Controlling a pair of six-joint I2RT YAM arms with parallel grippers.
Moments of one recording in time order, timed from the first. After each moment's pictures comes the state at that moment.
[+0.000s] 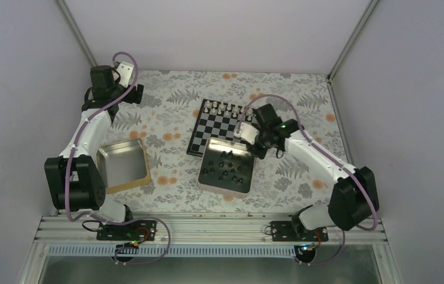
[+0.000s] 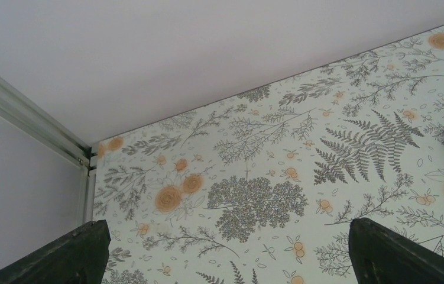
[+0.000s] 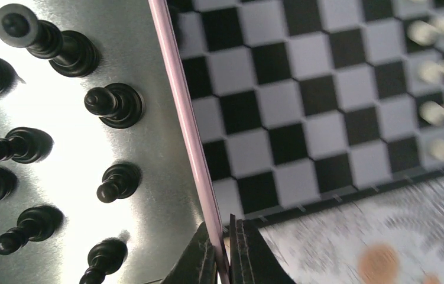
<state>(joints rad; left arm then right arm) 0.08 1.52 1.23 -0.21 0.14 0.32 0.55 1.43 1.07 -0.79 -0.15 -0.62</state>
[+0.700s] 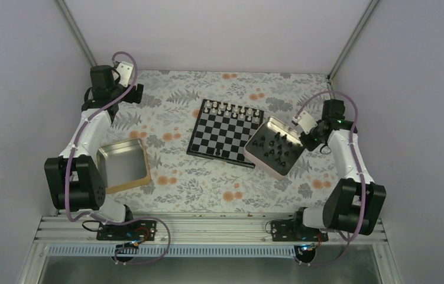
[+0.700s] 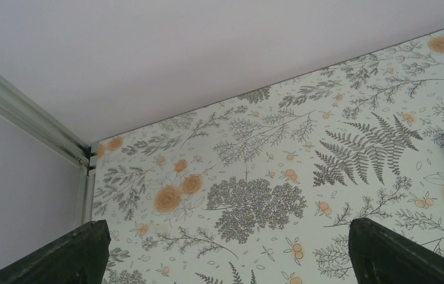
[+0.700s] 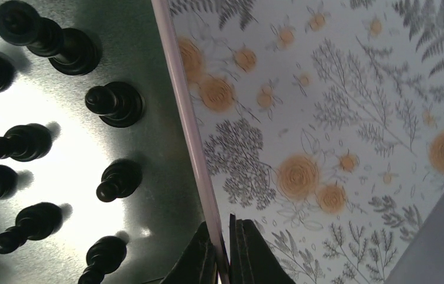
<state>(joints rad) 0.08 1.52 1.23 -0.21 0.14 0.31 -0.14 1.33 1.05 -0.83 -0.17 -0.85</state>
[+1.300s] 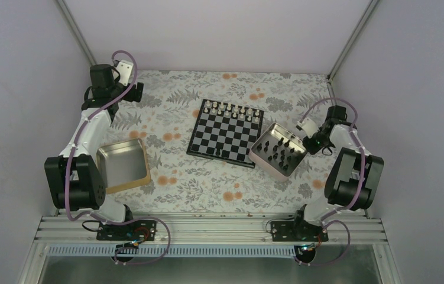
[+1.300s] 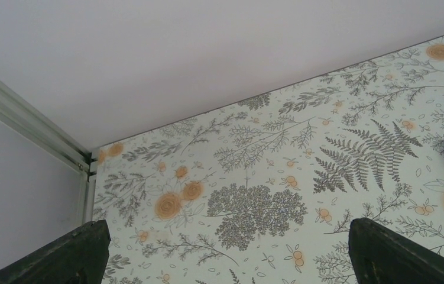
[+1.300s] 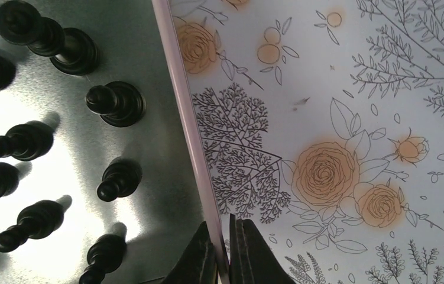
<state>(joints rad) 0.08 1.52 1.24 -0.20 0.15 0.30 -0.29 1.57 1.01 -0.71 -0.25 -0.93</state>
